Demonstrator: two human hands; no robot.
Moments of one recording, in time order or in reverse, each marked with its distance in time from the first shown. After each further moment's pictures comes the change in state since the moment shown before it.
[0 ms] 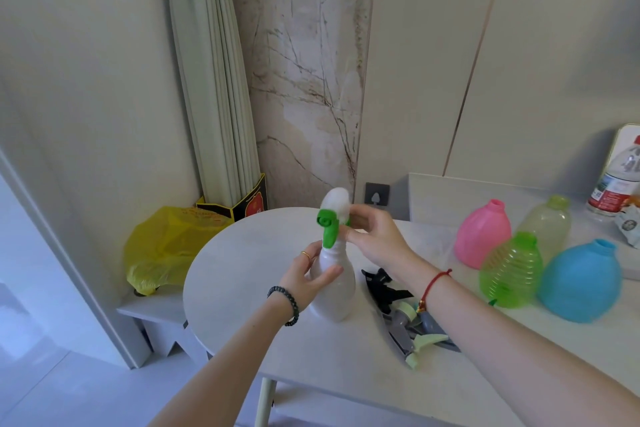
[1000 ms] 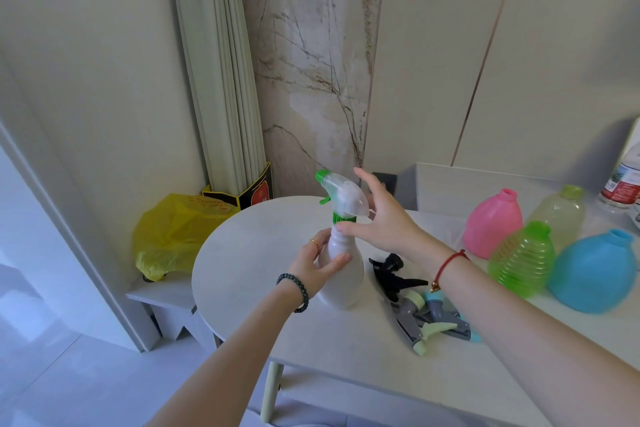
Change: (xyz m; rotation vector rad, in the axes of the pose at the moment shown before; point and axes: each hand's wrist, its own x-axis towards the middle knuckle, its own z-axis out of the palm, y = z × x) left_hand -0.002 0.005 -0.001 0.023 -0.013 -0.011; right_hand 0.010 0.003 -0.005 -0.254 -0.069 -0.009
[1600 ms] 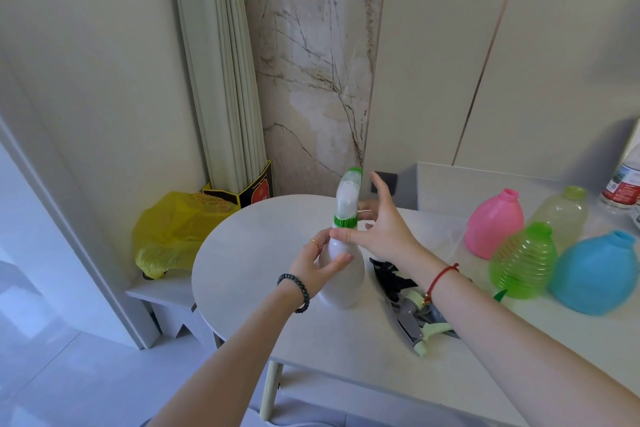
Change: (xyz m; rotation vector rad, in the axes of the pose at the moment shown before) left_hand -0.002 0.001 0.002 -0.043 0.021 0.016; right_hand -0.007 0.011 0.013 0.180 0.060 0.062
